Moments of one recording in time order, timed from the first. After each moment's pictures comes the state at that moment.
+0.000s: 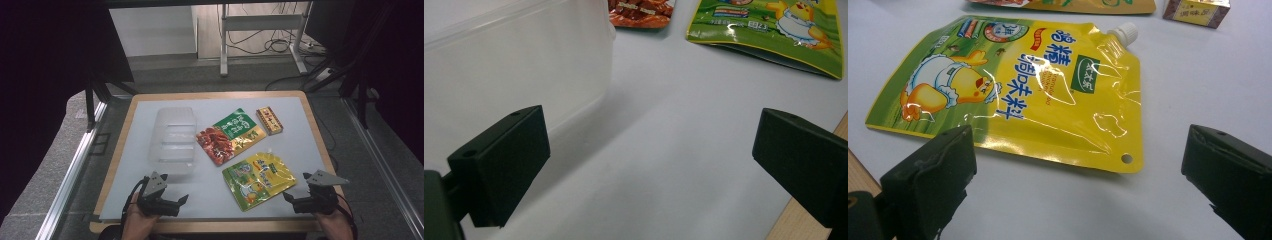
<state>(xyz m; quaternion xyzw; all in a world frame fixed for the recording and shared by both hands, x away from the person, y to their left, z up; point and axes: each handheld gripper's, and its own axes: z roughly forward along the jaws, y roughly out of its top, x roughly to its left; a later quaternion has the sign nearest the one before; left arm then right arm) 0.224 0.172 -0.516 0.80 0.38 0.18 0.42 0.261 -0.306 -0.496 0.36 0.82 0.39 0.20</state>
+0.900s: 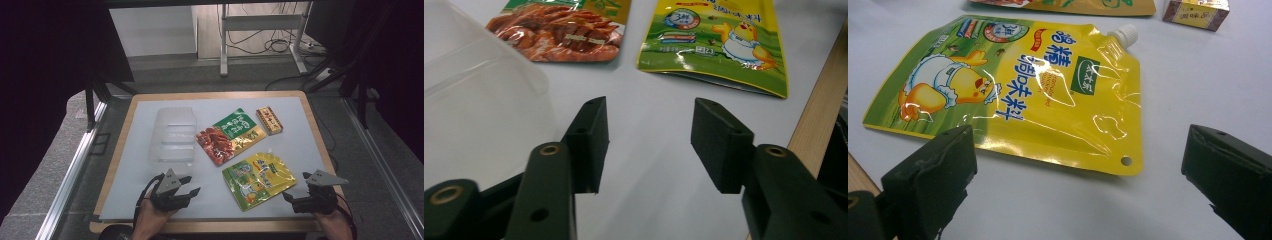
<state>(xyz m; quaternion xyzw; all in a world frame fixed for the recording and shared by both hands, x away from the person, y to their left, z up) 0.234 0.138 -0.506 0.82 0.32 0.16 0.45 0.261 -0.305 -0.496 0.36 0.82 0.39 0.21</state>
